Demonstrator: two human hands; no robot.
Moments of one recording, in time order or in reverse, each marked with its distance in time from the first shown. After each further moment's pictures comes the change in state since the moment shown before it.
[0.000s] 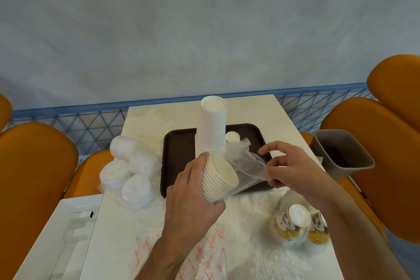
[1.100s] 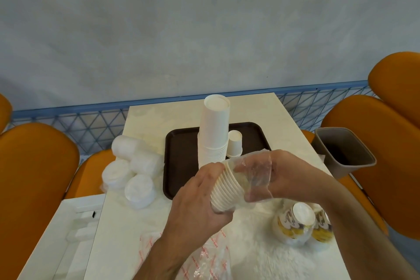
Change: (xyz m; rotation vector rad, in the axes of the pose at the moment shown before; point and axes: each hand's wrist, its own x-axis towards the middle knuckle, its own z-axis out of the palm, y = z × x) left_hand -0.005 -0.004 -0.009 0.013 -0.184 0.140; right_hand -0.005 -0.018 0.012 -0.257 -0.294 -0.312
